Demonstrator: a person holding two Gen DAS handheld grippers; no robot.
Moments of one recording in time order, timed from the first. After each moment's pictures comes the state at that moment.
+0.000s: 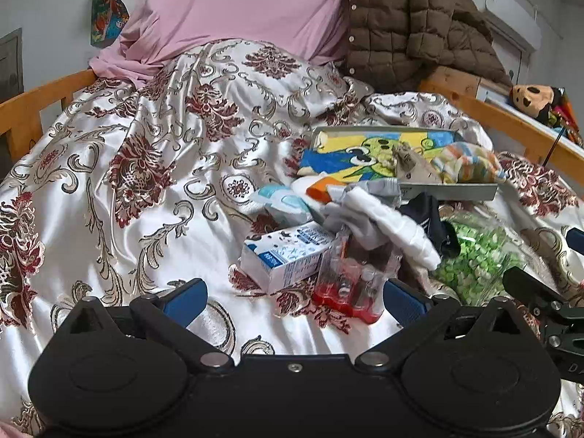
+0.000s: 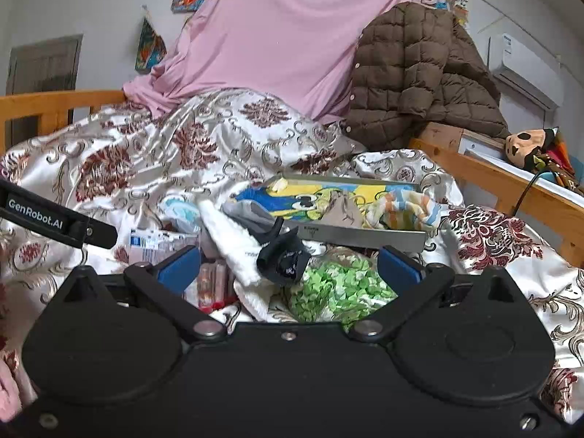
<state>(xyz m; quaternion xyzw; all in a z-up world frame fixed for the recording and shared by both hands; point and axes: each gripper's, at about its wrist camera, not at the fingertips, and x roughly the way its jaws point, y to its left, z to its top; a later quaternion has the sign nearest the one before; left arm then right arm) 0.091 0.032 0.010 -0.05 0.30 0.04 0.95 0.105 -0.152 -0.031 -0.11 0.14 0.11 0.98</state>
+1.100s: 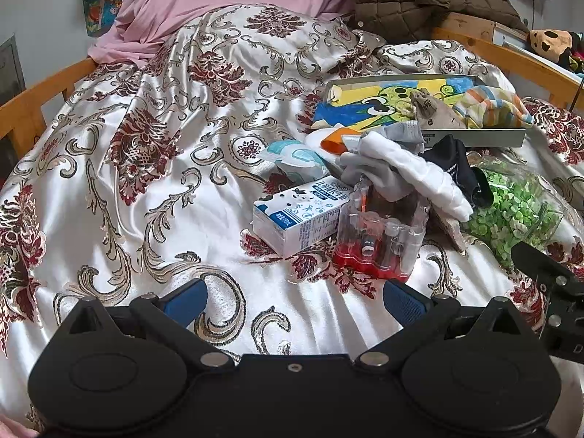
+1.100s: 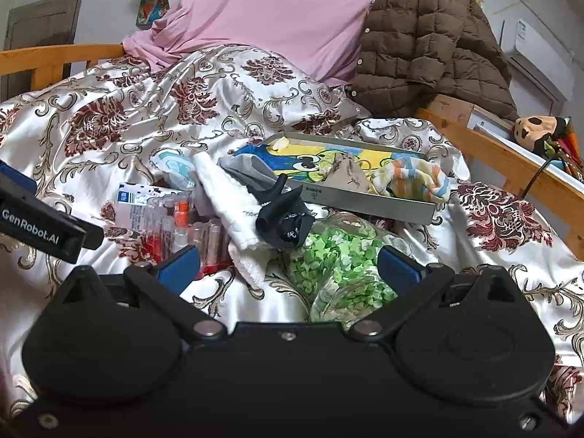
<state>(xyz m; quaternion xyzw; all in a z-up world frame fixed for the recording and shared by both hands) 0.110 0.016 -0.010 0.00 0.37 0.07 0.93 0.129 -0.141 -0.048 -0.14 0.19 0.10 0.97</state>
